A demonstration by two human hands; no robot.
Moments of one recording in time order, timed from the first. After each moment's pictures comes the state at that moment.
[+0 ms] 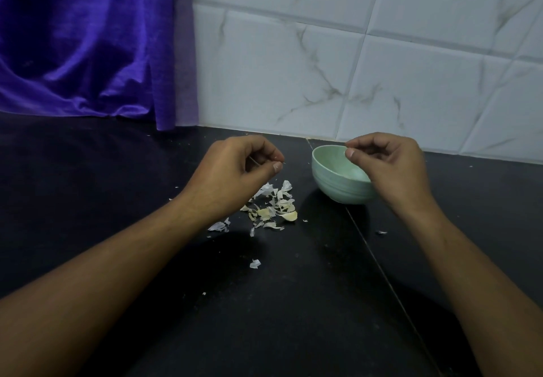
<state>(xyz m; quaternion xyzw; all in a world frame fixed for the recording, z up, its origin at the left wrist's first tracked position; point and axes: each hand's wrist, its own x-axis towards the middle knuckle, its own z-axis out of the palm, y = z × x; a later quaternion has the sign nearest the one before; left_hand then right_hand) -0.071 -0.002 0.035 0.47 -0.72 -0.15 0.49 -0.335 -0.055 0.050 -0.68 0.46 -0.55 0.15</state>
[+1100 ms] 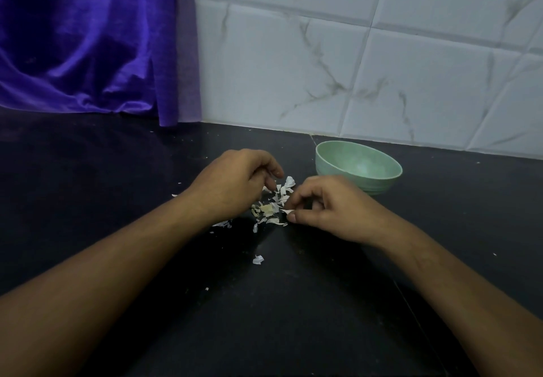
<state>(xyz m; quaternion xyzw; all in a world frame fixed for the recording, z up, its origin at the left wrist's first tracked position) -0.069 -0.007 0.029 0.54 -0.75 -0.14 0.35 -0.290 -0.037 0.019 -0.88 0.39 -0.20 0.17</state>
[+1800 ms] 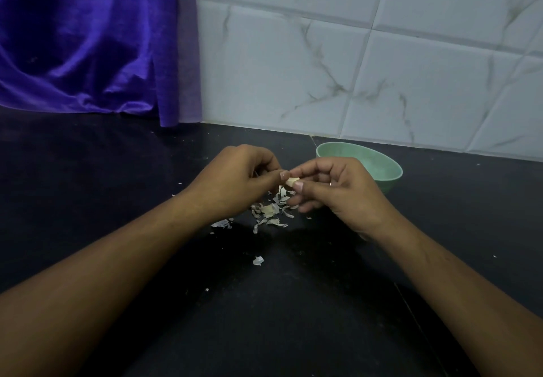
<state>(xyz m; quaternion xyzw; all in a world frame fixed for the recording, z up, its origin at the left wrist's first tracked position) -0.071 -0.001 0.035 0.51 -0.76 -0.13 0.38 -0.282 -0.031 0.024 -0.73 0.32 -0.42 0.44</state>
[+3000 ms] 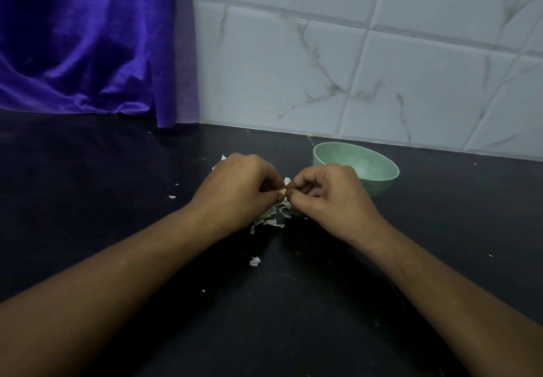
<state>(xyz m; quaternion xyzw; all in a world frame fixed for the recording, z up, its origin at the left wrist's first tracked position) -0.082 0.002 0.026 0.54 -0.77 -0.04 0.34 -0.275 -0.023 0.020 -0.80 0.42 -0.38 0.19</state>
